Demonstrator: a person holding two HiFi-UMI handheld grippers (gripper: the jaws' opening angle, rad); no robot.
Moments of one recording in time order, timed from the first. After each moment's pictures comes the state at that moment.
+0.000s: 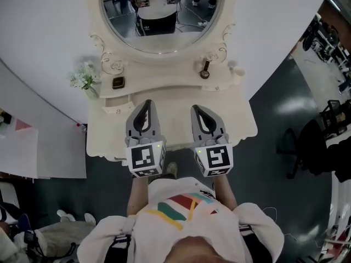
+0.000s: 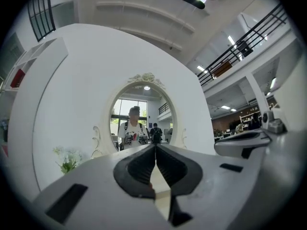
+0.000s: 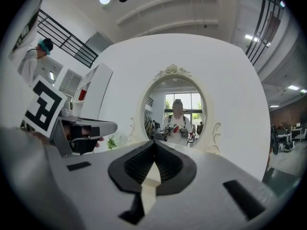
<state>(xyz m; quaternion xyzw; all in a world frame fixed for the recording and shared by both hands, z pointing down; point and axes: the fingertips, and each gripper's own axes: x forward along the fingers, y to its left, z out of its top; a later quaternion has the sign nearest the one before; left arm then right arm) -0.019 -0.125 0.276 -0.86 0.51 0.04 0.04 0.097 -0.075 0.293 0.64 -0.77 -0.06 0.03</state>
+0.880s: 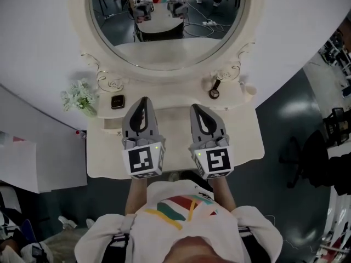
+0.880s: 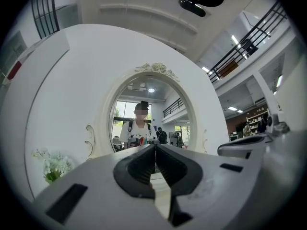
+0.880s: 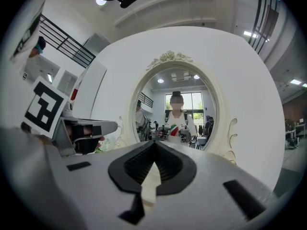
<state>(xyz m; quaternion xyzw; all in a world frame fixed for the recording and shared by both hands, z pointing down) -0.010 -0.264 0.264 -0.84 0.53 0.06 0.04 0.110 -0.215 0.287 0.63 -0.77 -0.06 0.02</state>
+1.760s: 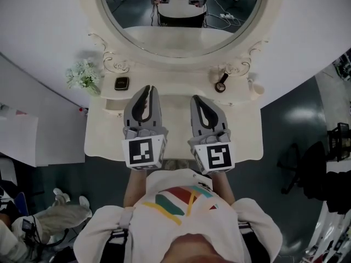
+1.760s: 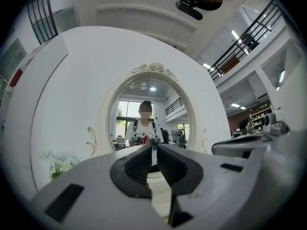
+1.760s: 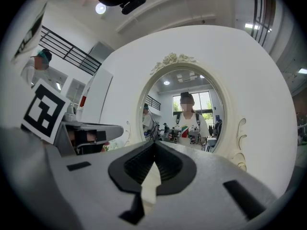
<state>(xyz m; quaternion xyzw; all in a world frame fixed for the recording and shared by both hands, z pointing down) 0.001 -0.249 0.256 -0.83 0.55 0.05 0.04 0.105 -0.211 0.278 0.58 -0.81 -0.05 0.00</state>
